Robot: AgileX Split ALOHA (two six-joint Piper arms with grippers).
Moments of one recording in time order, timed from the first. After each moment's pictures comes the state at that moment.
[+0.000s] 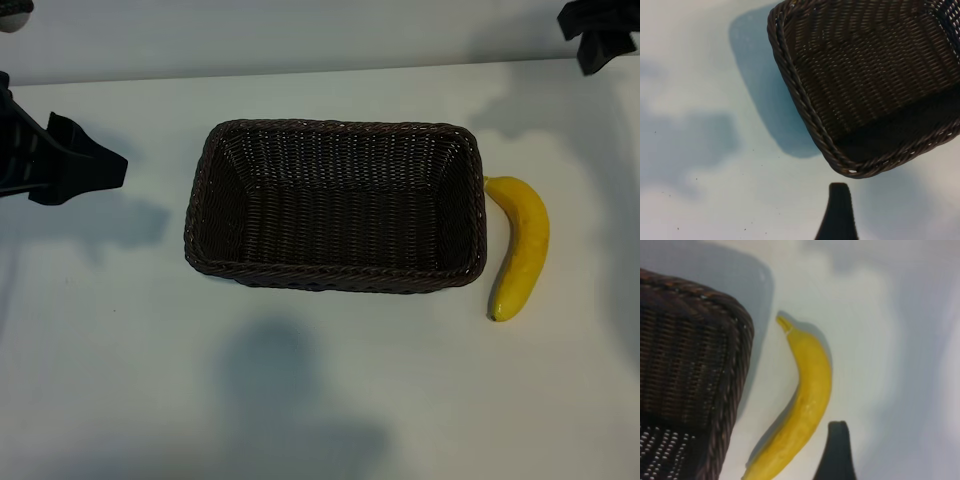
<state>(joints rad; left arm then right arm) -0.11 1.21 -1.07 -0.42 0.90 0.44 0.18 1.72 -1.66 0.02 1.22 -0.07</state>
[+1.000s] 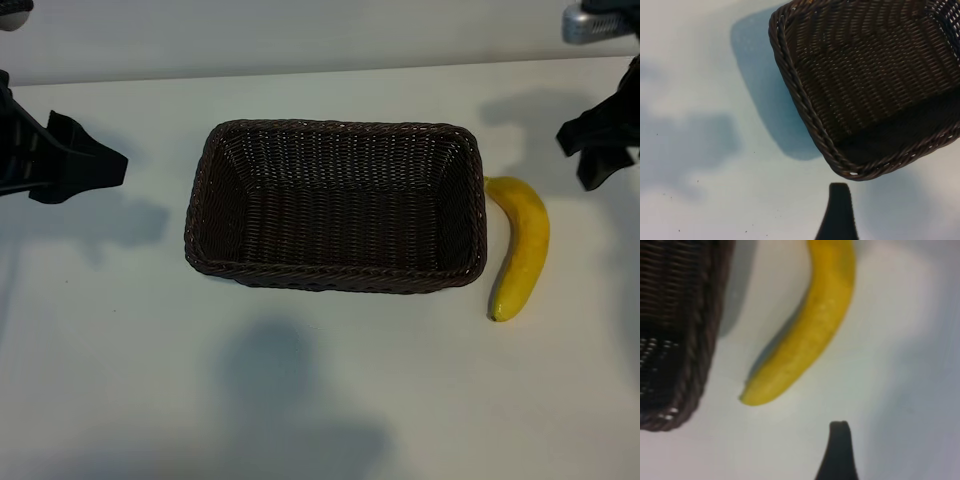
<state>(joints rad) -0.11 1.21 -1.07 -0.42 0.90 0.44 0.18 1.64 -1.32 0.07 1.16 -0.09</state>
